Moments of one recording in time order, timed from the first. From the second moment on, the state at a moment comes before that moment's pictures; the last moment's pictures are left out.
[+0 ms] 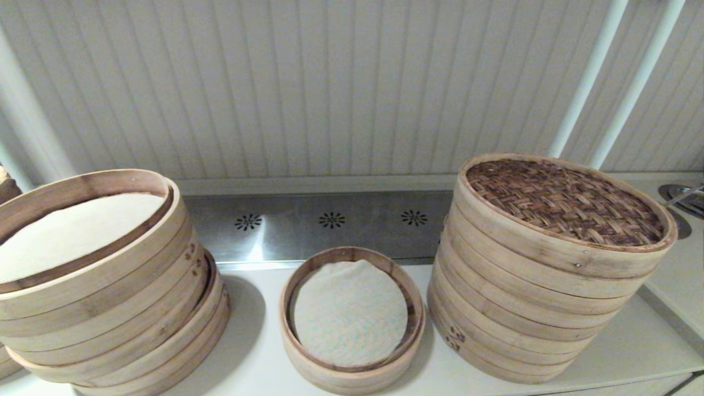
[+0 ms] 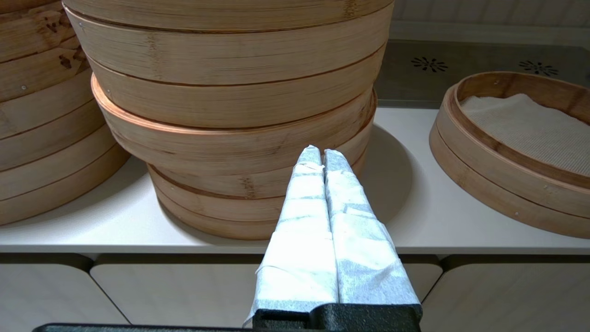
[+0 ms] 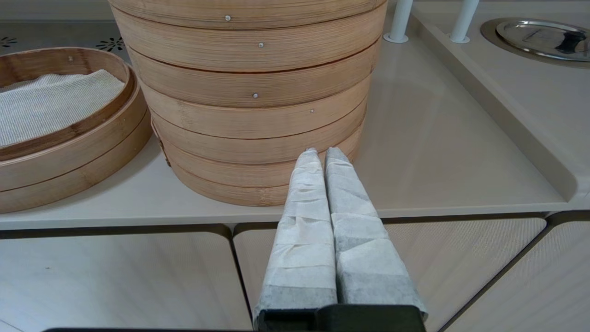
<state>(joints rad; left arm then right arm) -0.01 0.00 0.00 -0.01 0.00 -0.03 0.01 0.00 0.00 0.01 -0.01 0.01</state>
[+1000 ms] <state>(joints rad) -0.01 0.00 0.00 -0.01 0.00 -0.02 0.01 0.64 -0.85 0.14 0.09 -0.01</state>
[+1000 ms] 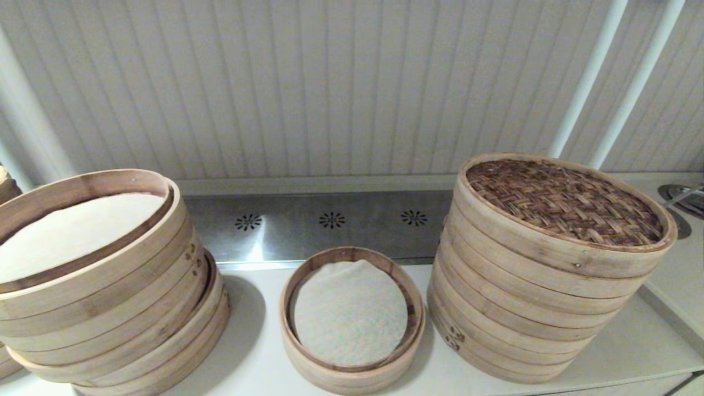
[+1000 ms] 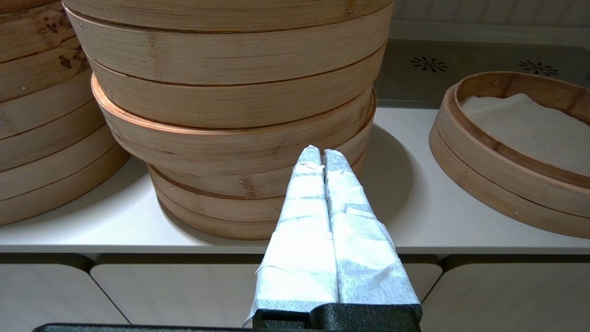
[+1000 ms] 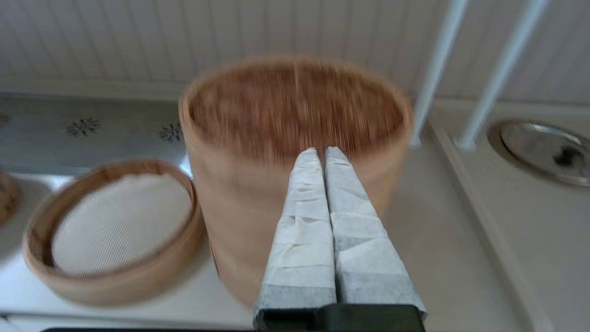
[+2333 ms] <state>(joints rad) -0.01 0.00 0.00 -0.01 0.00 -0.02 0.10 1.52 -1.42 0.30 0.00 0.01</state>
